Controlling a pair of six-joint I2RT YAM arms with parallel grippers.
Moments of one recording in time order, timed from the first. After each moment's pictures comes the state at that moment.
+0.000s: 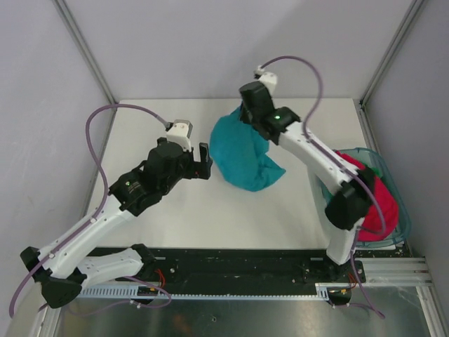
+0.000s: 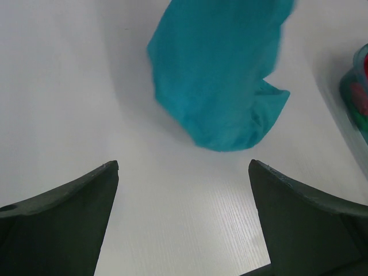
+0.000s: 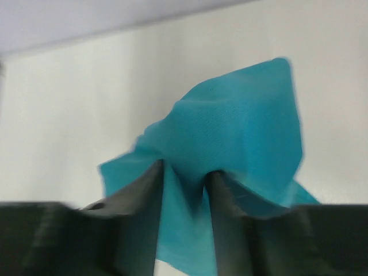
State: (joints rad) left arm -0.78 1.01 1.12 -0.57 -0.38 -0.36; right arm 0.67 1.78 1.88 -0.58 0.50 0.59
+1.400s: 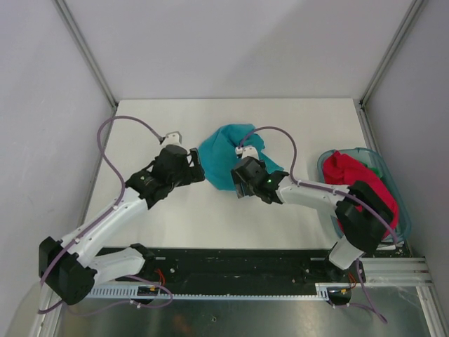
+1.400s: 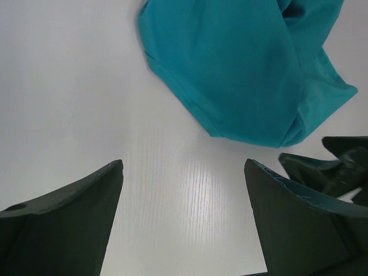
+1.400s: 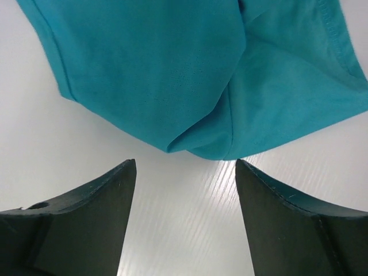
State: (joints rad) left arm -0.60 1.11 0.92 -0.55 -0.30 -0.63; right arm 0.88 1.59 1.02 -0.28 0.38 0.41
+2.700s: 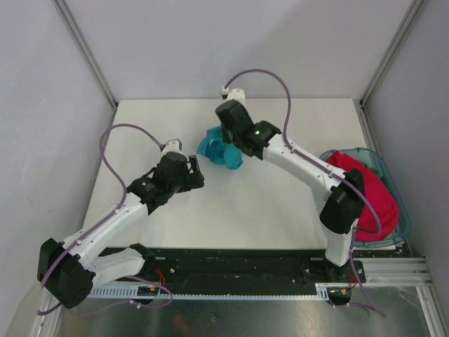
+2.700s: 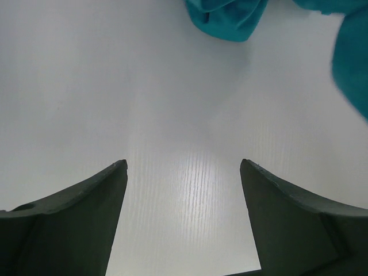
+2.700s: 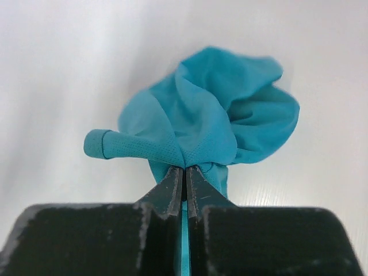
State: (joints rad) left arm -0.59 1.06 0.82 -0.50 -0.27 -0.66; right arm 0.84 1.87 1.79 -0.56 0.47 0.39
